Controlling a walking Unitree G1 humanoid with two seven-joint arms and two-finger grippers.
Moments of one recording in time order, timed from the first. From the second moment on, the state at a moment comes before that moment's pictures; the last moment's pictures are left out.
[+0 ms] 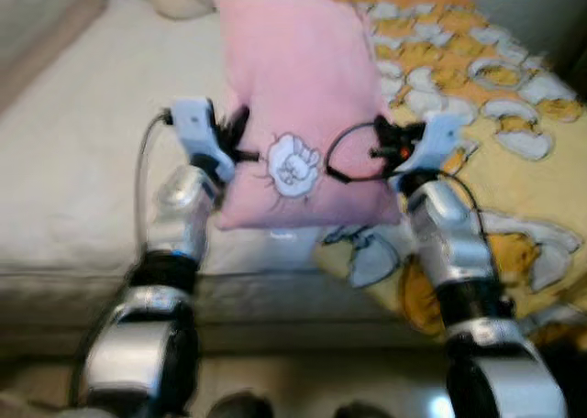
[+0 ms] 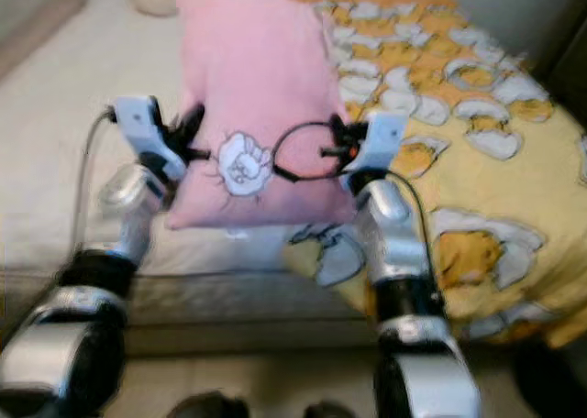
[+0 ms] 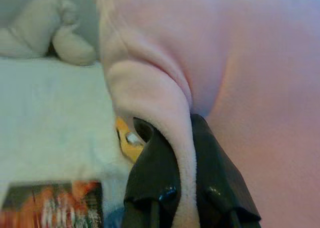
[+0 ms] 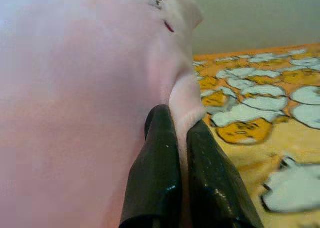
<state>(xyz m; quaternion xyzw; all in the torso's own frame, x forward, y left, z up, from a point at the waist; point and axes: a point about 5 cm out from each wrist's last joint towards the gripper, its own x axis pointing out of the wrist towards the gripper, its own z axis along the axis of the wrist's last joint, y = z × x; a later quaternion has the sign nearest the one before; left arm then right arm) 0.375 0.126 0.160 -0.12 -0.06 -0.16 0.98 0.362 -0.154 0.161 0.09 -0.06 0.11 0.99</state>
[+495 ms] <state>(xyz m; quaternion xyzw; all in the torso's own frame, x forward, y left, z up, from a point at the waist) 0.370 0.126 0.151 -0.10 -0.05 -0.15 0.98 0.364 -0.151 0.158 0.09 -0.06 0.11 0.99</state>
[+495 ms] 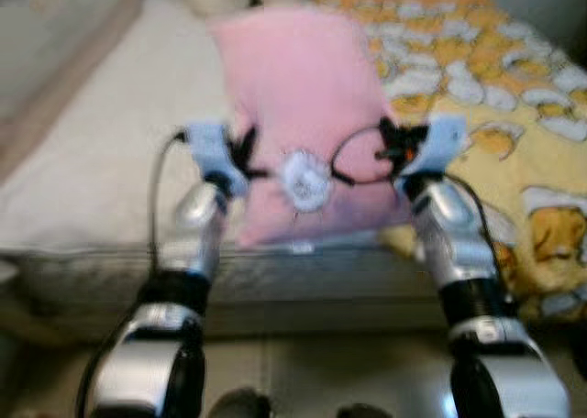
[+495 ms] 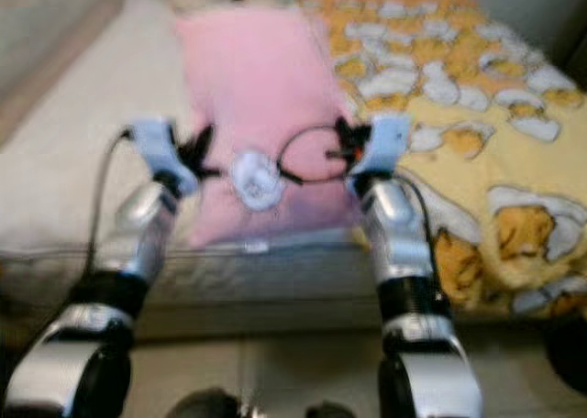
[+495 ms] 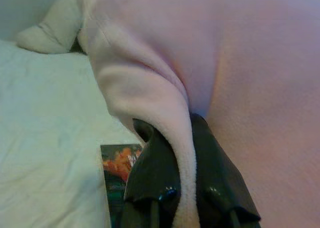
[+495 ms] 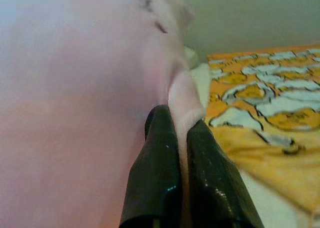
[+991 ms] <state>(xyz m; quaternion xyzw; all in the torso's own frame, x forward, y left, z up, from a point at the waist) 0.368 0.127 0.151 -0.04 -0.06 -0.13 0.99 0.364 -0.148 0.154 0.09 -0.05 0.12 0.99</state>
